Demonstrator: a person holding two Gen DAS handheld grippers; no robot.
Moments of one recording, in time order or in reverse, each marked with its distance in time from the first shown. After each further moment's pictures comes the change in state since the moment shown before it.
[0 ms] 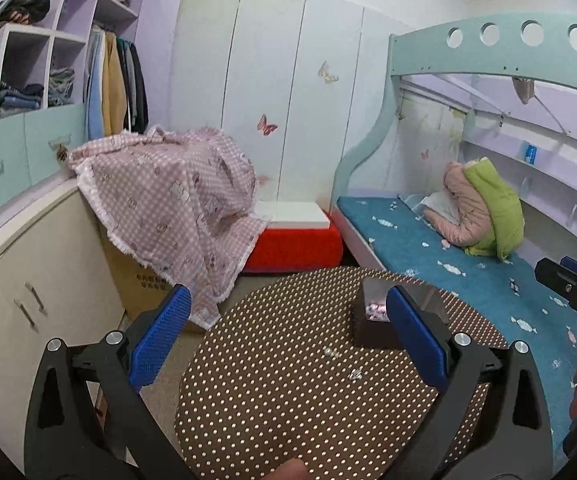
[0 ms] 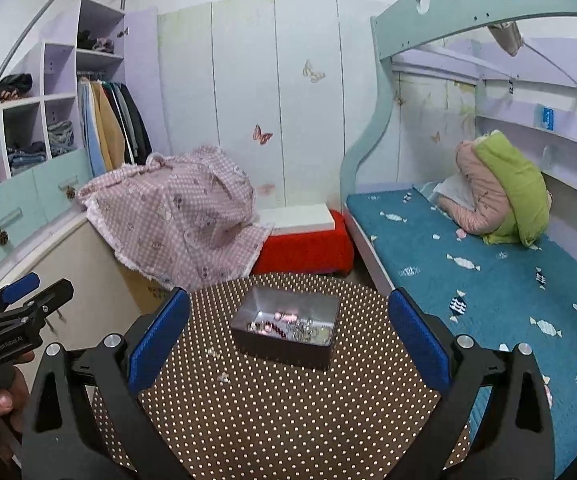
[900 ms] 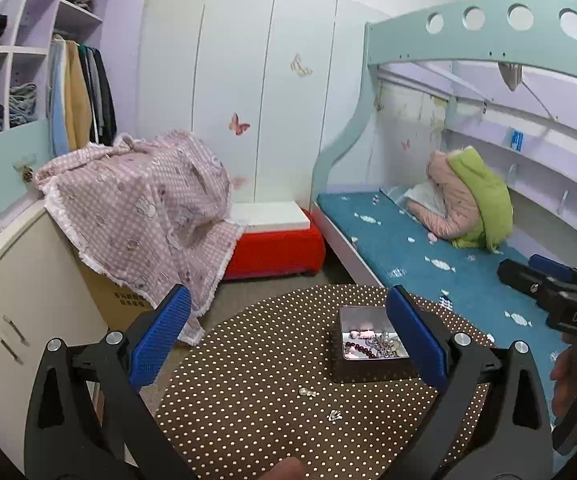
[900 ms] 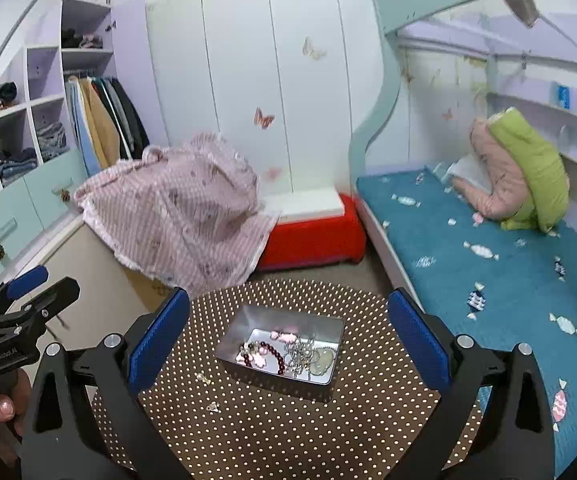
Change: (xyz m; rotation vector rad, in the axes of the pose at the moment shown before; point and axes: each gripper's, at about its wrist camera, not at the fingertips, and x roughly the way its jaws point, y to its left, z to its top) left arm 0.054 -0.040 0.044 0.065 0.000 -0.065; right arm 0.042 -0.030 0.040 0.050 0.020 0.032
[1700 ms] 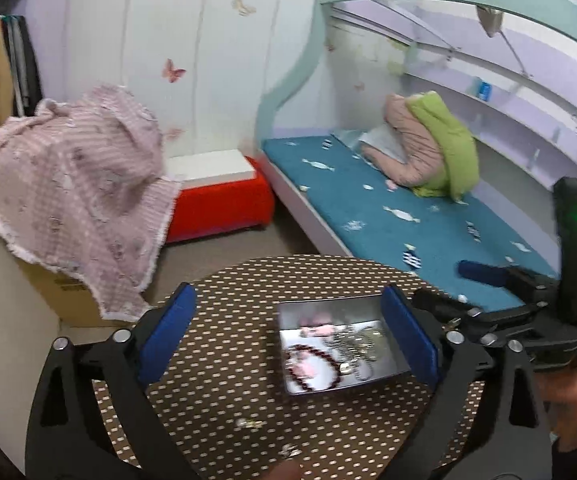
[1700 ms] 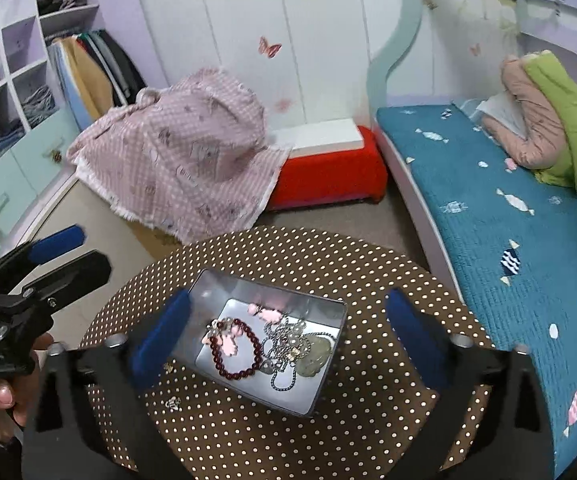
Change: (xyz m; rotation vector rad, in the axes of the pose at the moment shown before) left arm 0.139 -0.048 -0.001 0.065 0.215 -0.173; right arm 0.122 -0.038 -0.018 0.018 0.269 0.084
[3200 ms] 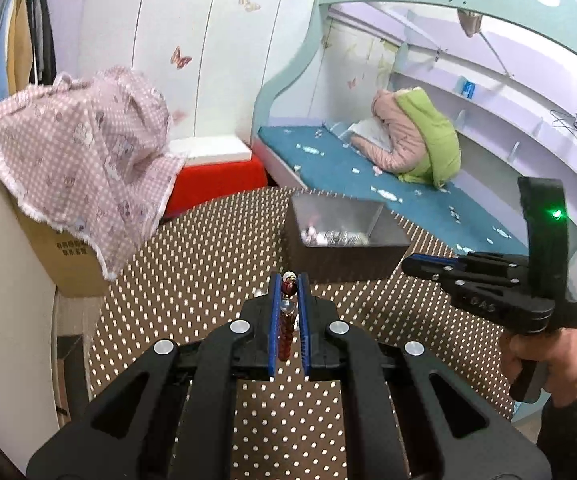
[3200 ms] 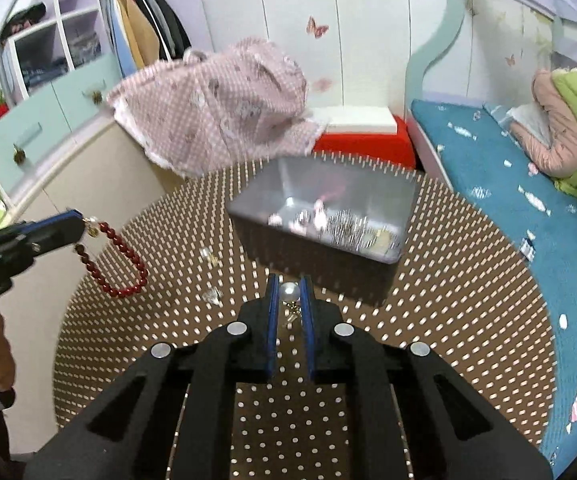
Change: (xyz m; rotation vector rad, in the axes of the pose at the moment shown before) left arm -0.097 0.024 -0.109 -0.019 -0.011 -0.080; right arm -0.026 0.050 -0.086 -0.145 0.030 0.082
